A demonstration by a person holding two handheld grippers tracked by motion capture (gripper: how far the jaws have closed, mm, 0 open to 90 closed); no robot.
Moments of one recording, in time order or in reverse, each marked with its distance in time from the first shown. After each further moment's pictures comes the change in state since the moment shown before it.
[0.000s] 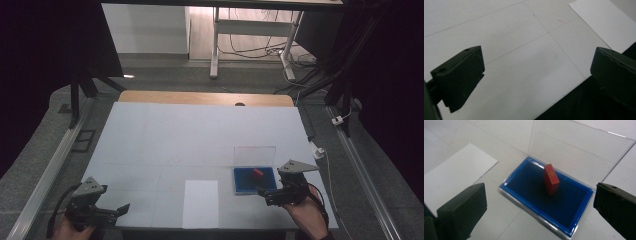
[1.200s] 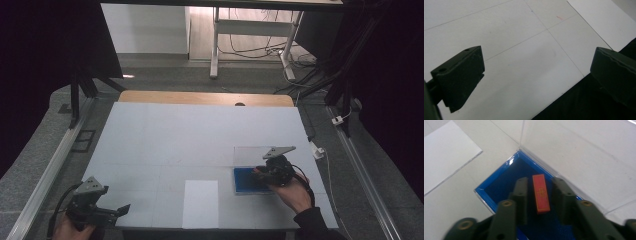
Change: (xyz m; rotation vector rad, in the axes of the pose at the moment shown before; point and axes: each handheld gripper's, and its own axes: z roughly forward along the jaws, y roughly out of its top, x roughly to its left) left arm 0.001 0.001 0.003 0.030 -0.023 0.000; right arm -0.028 0.022 0.056 0.171 0.089 -0.106
